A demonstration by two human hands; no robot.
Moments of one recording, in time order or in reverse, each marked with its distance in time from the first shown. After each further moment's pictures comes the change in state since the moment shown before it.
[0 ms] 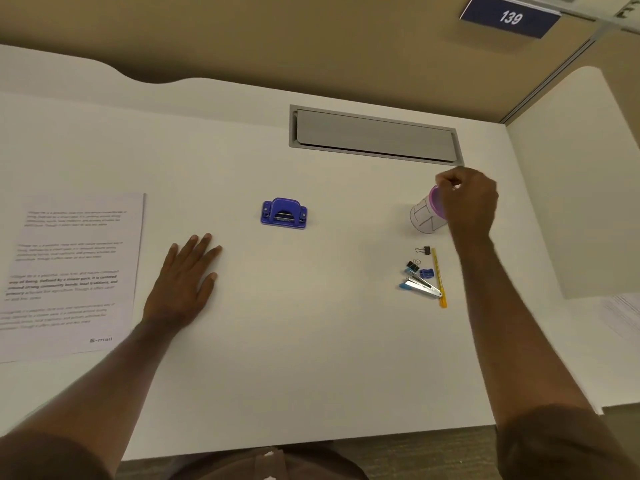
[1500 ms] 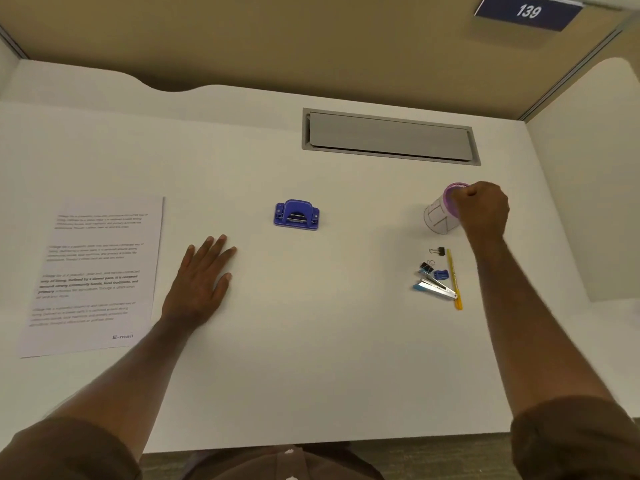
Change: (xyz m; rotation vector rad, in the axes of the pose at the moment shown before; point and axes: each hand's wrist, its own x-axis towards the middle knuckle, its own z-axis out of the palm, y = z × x) left_hand 0.001 0.009 -0.009 -0.011 -0.011 -0.010; right_hand 0.009 0.030 0.019 -0.058 -0.107 0.264
